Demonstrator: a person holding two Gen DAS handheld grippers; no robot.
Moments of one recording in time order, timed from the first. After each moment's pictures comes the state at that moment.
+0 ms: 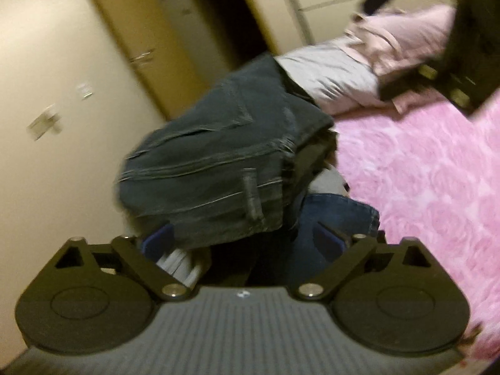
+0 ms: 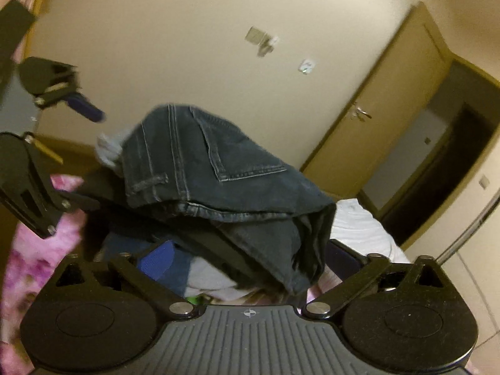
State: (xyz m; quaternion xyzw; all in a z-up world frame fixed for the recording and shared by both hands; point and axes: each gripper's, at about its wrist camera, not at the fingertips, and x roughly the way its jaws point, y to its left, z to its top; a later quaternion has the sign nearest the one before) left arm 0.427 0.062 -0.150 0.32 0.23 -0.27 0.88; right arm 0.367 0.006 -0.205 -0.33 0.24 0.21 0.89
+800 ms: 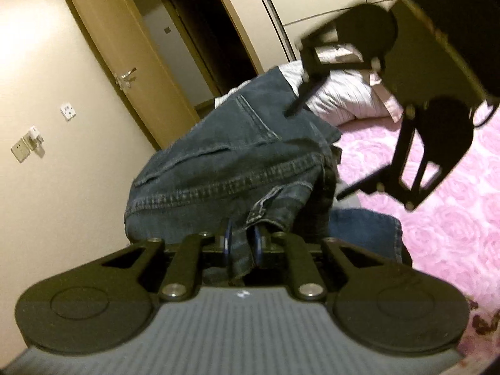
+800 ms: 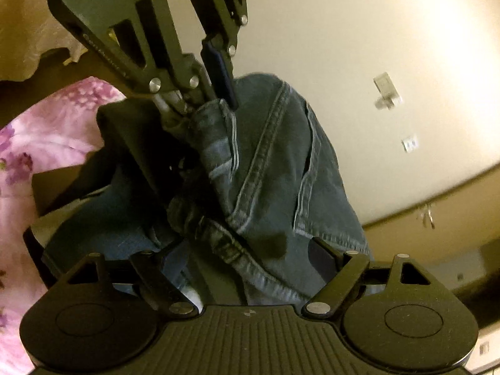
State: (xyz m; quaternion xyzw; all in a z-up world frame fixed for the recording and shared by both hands) left arm 0.473 0.087 -0.145 0.31 0.20 -0.31 0.88; right arm 0.449 0.076 -0.277 -0.53 0.13 0.36 0.76
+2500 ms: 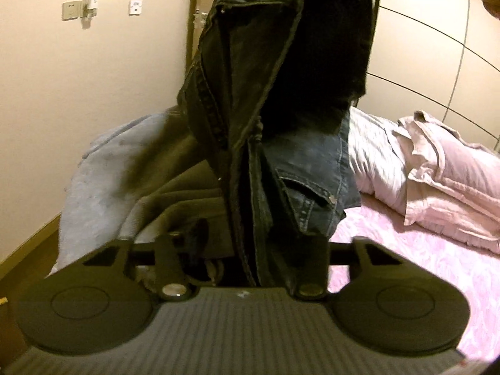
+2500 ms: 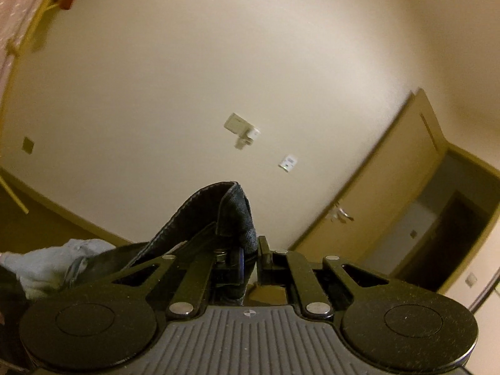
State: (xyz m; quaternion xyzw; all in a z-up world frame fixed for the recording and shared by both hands) left arm 0.506 0.076 -0.158 0.02 0.30 -0.23 0.93; right arm 0.518 0.081 -0.095 -0.33 0.05 0.23 0.92
